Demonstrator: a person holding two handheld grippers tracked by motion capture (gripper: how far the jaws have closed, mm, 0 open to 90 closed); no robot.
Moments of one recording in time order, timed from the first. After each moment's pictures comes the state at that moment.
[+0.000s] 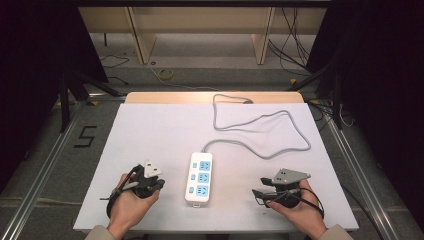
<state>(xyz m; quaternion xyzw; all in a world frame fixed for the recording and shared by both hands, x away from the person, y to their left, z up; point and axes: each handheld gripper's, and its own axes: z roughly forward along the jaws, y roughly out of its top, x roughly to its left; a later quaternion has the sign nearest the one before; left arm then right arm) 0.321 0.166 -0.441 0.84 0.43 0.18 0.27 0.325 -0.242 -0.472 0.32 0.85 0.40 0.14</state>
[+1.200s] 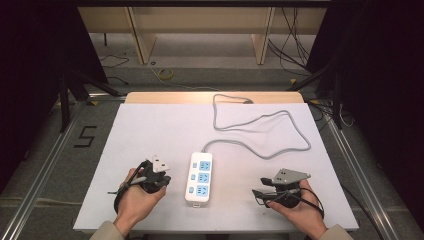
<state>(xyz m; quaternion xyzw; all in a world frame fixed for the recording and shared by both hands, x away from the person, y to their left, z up) 0.332 0.149 -0.435 0.85 0.42 0.18 0.27 0.325 -0.242 -0.473 0.32 0.85 0.40 0.14</state>
